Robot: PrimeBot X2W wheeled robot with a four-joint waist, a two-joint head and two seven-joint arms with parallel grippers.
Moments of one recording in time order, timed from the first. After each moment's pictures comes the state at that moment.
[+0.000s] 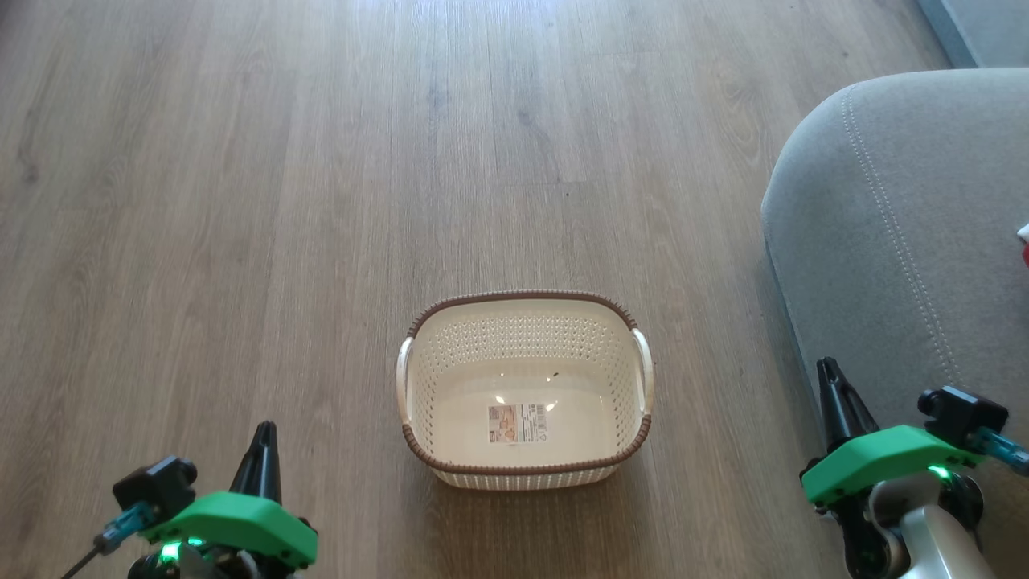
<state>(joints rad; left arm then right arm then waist) -0.02 0.04 0.01 0.38 -0.52 -0.04 -0.16 -0.13 -0.10 -0.02 0.49 0.56 0.13 -0.17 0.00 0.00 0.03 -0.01</state>
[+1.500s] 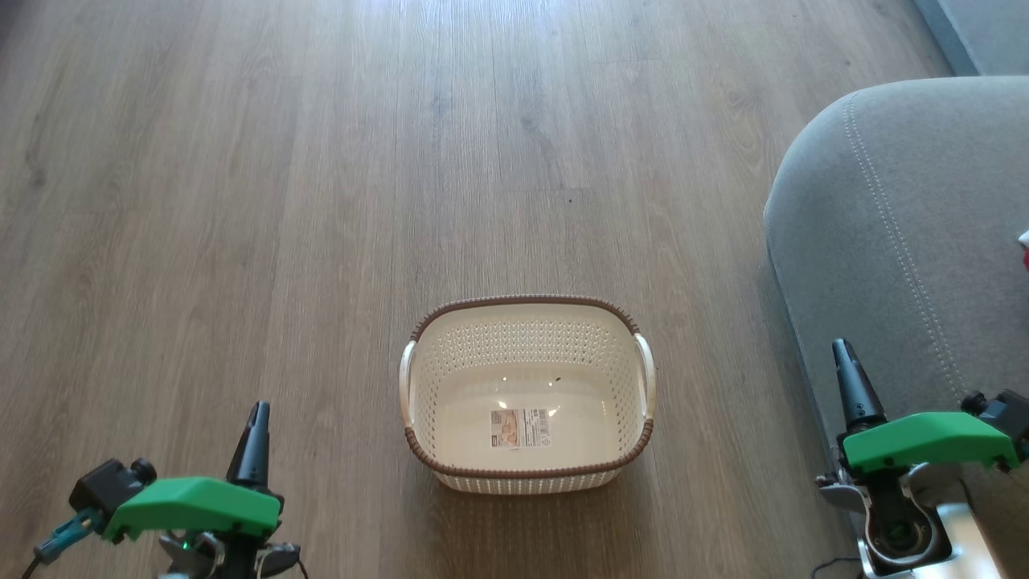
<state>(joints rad) -0.04 0.04 0.04 0.34 -1.02 -0.08 -0.03 -0.13 -0.08 -0.07 0.40 1.04 0.13 -0.04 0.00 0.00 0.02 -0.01</state>
